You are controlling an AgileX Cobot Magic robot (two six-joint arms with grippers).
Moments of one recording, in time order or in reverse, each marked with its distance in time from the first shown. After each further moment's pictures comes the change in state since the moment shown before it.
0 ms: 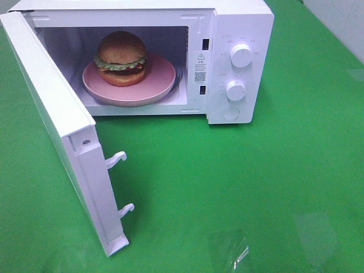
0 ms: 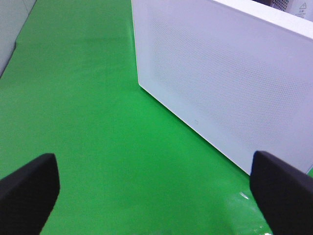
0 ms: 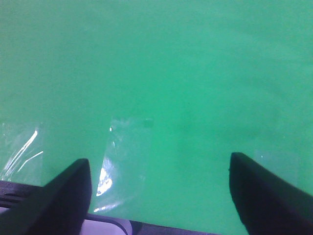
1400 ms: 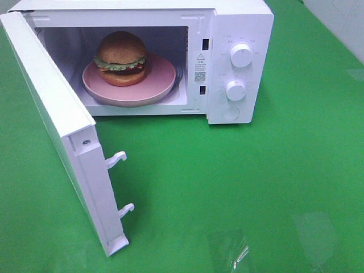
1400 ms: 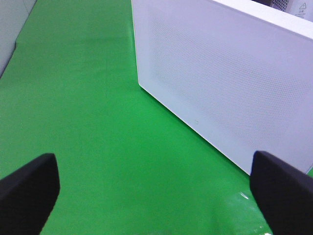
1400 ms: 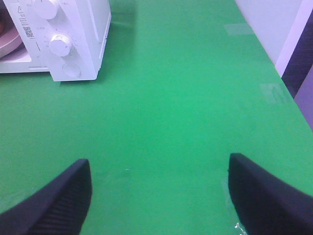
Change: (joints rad) left arm 0.000 0.000 0.000 0.000 0.000 0.000; right arm -0.164 -0.882 0.243 0.004 0.043 0.000
